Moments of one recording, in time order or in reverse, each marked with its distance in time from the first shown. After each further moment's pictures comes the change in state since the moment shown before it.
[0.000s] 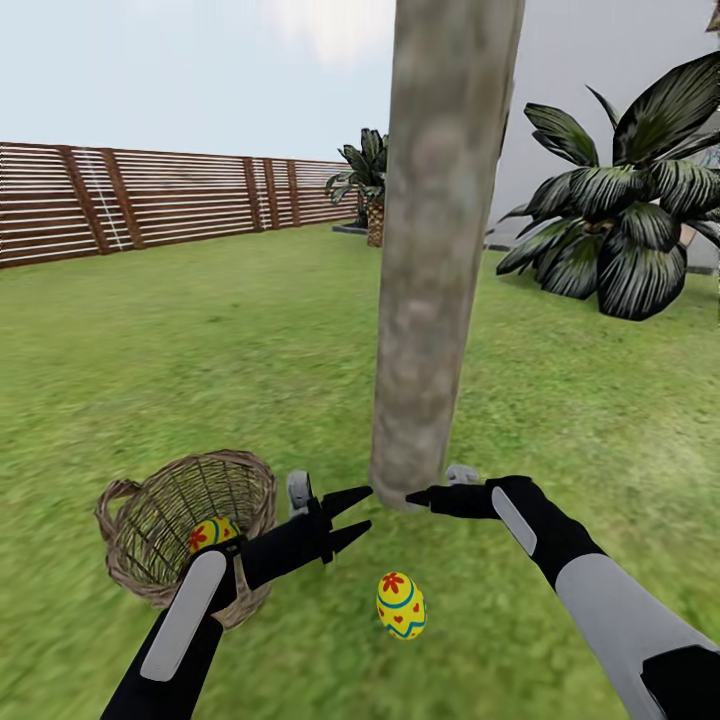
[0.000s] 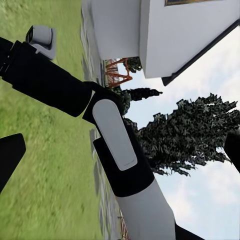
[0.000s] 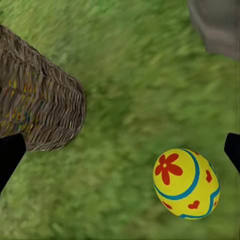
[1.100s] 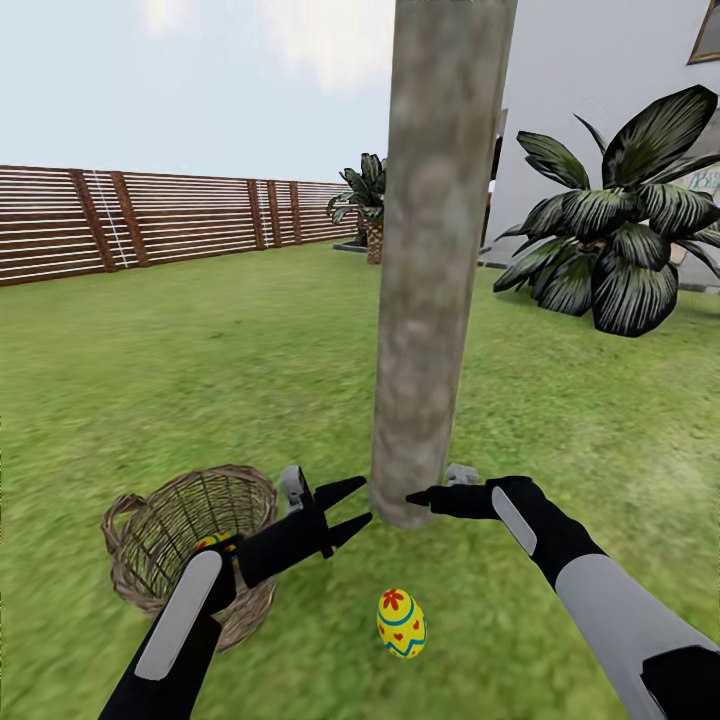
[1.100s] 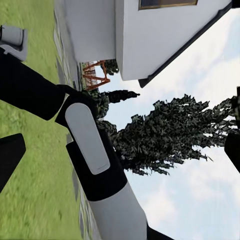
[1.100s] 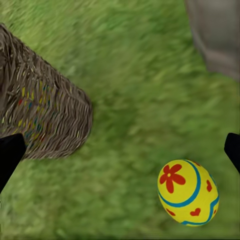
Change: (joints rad) left arm 0.000 0.006 -0.001 0.001 0.112 -0.003 0.000; right arm 0.000 0.000 0.000 0.001 0.000 -0.001 0.000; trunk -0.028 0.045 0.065
